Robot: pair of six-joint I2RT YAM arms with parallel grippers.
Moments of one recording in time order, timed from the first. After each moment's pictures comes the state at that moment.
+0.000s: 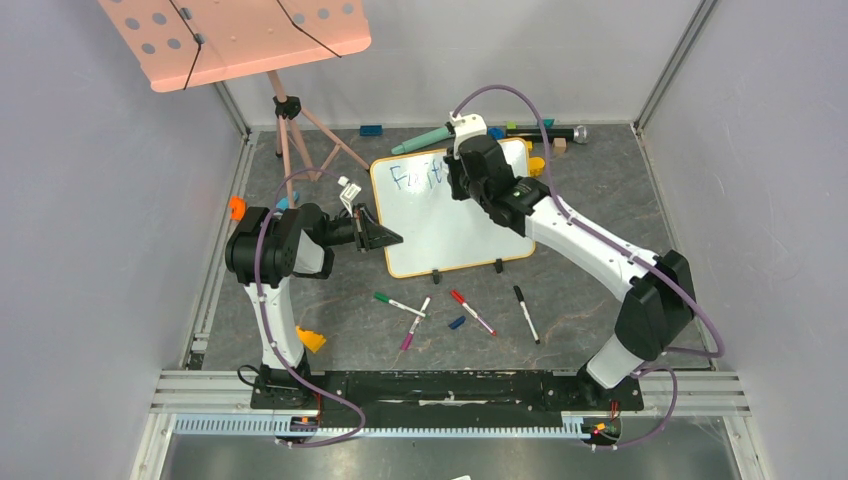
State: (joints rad) left arm -0.10 2.07 0.68 1.46 1.29 -0.75; right arm 0.68 1.63 1.44 -0.29 0.29 0.18
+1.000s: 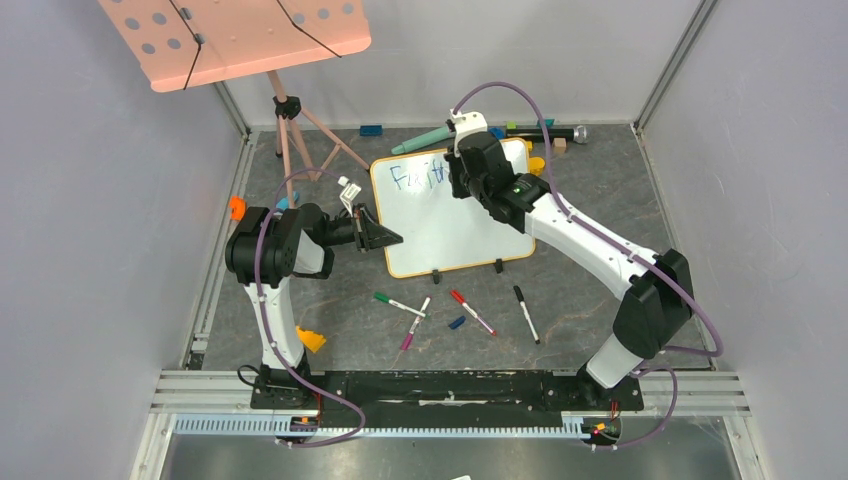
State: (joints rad) left arm -0.10 2.07 0.68 1.46 1.29 -0.75; right arm 0.68 1.63 1.45 -0.32 0.29 0.19
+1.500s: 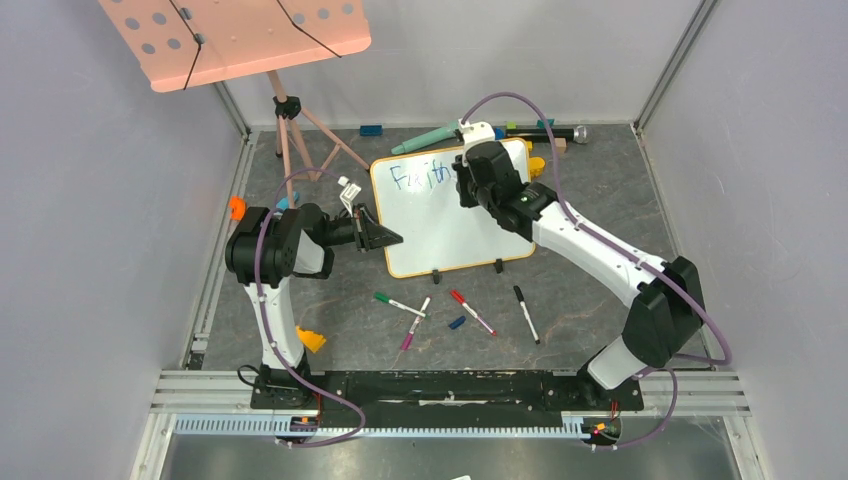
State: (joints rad) left arm -0.10 2.07 0.68 1.46 1.29 -0.75; right arm 0.67 1.58 1.37 -0.31 0.28 0.19
